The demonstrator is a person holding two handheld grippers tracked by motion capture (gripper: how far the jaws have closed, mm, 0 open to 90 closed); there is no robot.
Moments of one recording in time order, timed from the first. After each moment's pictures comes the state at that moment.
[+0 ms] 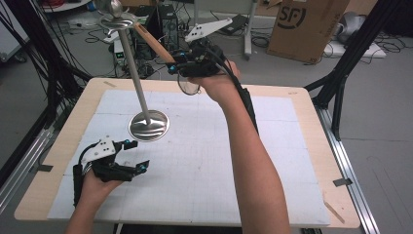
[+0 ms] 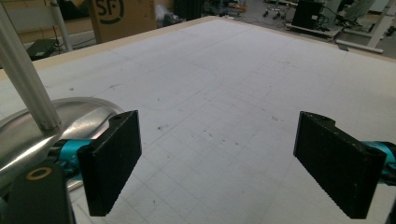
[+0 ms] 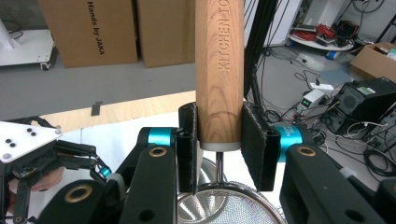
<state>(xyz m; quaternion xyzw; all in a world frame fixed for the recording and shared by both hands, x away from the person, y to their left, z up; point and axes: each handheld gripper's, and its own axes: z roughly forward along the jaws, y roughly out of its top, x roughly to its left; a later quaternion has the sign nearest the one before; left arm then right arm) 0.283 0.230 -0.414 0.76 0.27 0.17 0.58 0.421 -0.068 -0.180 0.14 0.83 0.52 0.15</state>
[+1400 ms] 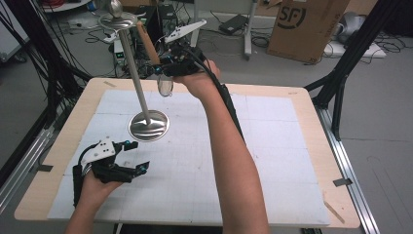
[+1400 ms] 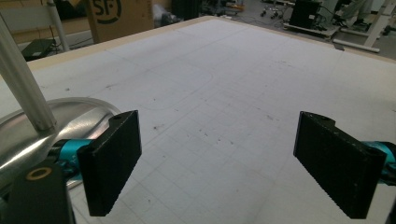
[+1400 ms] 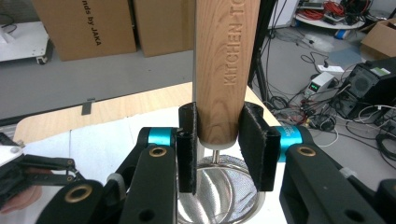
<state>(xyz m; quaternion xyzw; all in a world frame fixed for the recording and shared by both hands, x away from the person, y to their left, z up) 0.280 0.230 -0.413 0.76 0.26 0.16 0.58 0.449 -0.024 -0.200 0.16 0.84 0.50 0.13</state>
